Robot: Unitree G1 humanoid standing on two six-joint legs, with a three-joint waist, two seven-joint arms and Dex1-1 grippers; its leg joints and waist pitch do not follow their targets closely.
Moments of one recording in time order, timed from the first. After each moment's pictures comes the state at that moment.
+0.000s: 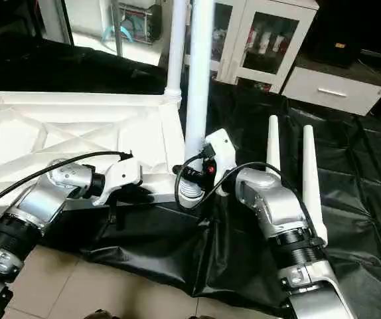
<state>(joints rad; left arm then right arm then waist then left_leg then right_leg) -0.63 0.43 -0.37 0.52 0.12 0.09 -1.15 -0.55 -0.27 0.14 0.34 0.30 0.51 0.70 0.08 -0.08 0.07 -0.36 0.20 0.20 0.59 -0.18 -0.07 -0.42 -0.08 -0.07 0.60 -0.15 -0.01</state>
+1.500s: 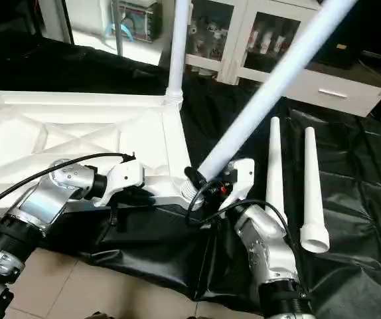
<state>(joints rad) -0.63 0.42 -0.37 0.50 0.13 0.10 -1.15 -0.26 -0.09 -0.04 0.36 0.38 0.08 0.66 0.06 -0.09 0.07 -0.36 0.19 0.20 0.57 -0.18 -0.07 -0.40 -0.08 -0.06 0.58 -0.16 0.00</state>
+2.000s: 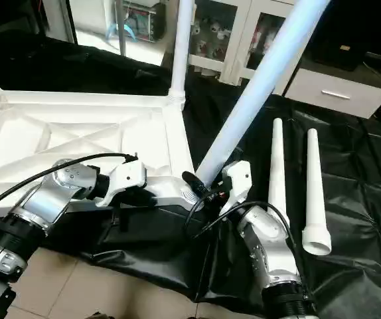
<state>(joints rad) -0.64 0.41 -0.38 0.52 0.13 0.10 -1.15 -0.26 -0.14 0.04 0.39 0.28 -0.08 0.70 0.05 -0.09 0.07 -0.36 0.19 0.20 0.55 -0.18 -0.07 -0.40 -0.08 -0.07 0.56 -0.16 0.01</state>
